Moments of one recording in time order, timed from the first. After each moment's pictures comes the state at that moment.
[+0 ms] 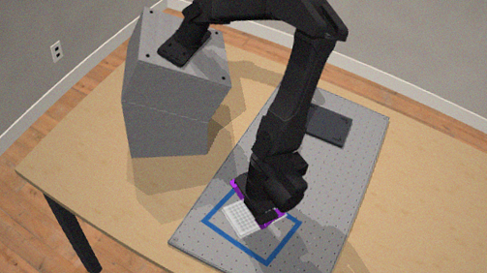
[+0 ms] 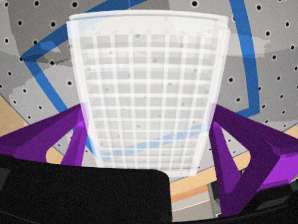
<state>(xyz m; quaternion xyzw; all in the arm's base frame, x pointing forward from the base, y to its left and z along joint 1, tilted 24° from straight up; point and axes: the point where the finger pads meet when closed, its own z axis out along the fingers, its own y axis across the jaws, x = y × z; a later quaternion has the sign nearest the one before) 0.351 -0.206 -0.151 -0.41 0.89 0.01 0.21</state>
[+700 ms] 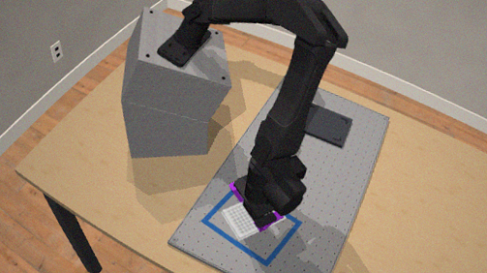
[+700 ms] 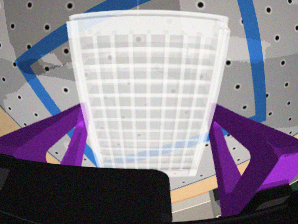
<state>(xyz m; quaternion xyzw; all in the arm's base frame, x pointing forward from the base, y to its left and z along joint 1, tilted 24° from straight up) 0.355 -0.203 -0.163 -0.41 0.89 0.01 0.21</state>
